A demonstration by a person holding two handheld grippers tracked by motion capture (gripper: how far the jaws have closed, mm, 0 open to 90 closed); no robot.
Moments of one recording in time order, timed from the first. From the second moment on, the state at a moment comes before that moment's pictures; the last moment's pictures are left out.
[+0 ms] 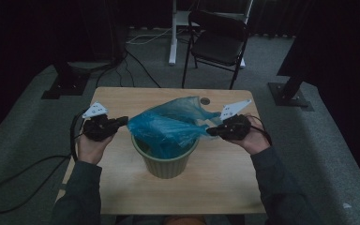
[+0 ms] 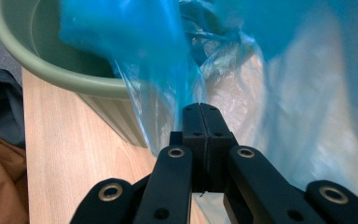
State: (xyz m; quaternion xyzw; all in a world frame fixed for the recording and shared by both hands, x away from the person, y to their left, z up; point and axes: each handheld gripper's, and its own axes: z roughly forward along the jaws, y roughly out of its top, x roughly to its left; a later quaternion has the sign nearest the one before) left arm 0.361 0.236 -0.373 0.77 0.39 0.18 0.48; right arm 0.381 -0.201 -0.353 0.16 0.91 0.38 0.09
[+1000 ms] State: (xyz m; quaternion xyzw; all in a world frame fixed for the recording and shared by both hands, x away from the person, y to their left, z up) left arm 0.377 0.225 -0.376 0.77 0.39 0.17 0.48; right arm 0.419 -0.167 -0.340 0.22 0.86 0.43 0.14
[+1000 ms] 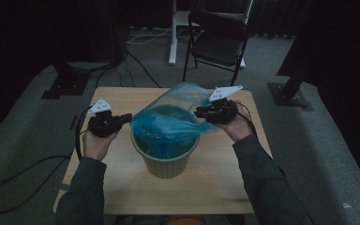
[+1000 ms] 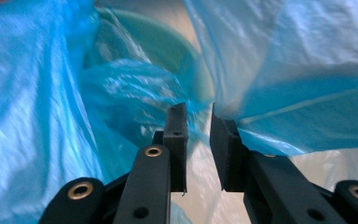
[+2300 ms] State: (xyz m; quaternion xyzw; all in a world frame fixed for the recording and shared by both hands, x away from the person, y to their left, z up) left arm 0.411 0.222 -0.436 0.77 0.45 0.08 0.45; right arm 0.449 -0.162 -0.413 0.29 0.90 0.31 0.06
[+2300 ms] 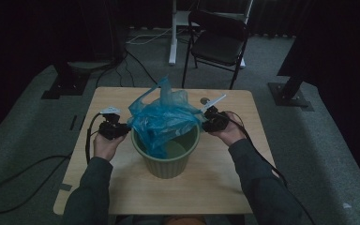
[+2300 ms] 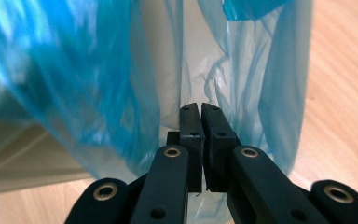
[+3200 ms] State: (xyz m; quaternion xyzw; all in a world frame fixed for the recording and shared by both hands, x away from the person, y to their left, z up) left arm 0.397 0.236 -0.431 0.75 0.45 0.10 0.48; right arm 0.426 -0.182 -0.399 0.27 0.88 0.37 0.12
